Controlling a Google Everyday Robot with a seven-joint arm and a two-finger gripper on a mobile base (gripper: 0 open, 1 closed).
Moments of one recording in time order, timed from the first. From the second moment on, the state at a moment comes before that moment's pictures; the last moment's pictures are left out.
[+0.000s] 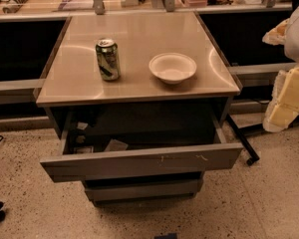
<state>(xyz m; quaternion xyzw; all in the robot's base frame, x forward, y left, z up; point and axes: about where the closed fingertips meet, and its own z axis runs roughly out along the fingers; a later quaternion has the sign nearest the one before) 0.439 -0.215 0.983 -0.60 0.78 -0.04 0.17</state>
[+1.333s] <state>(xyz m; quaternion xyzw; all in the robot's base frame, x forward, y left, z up) 0.421 -0.196 0.892 -0.60 0.77 0.01 0.20</state>
